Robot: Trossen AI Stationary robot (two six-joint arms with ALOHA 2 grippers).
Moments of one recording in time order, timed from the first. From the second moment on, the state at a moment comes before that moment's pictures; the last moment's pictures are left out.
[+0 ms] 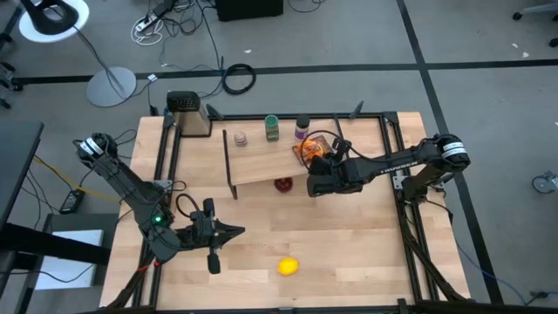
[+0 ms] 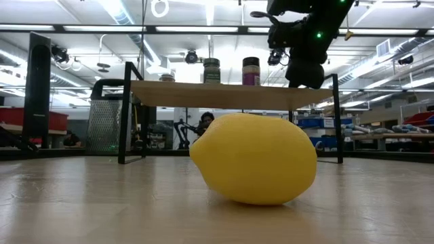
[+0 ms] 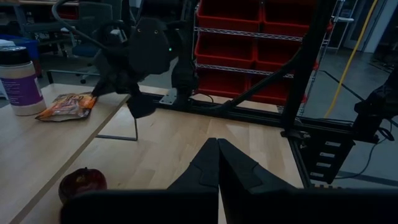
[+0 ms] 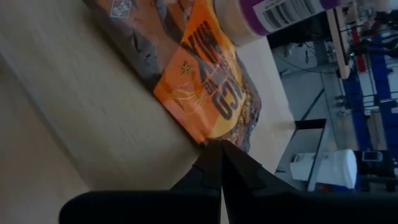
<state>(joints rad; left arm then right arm) -0.82 1.24 0.80 0.26 -0.99 -0.29 0.11 1.58 1.18 -0.98 0.94 0.29</state>
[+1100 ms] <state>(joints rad) -0.82 1.24 0.80 0.26 -0.99 -0.29 0.11 1.58 1.18 -0.39 0.70 -0.20</state>
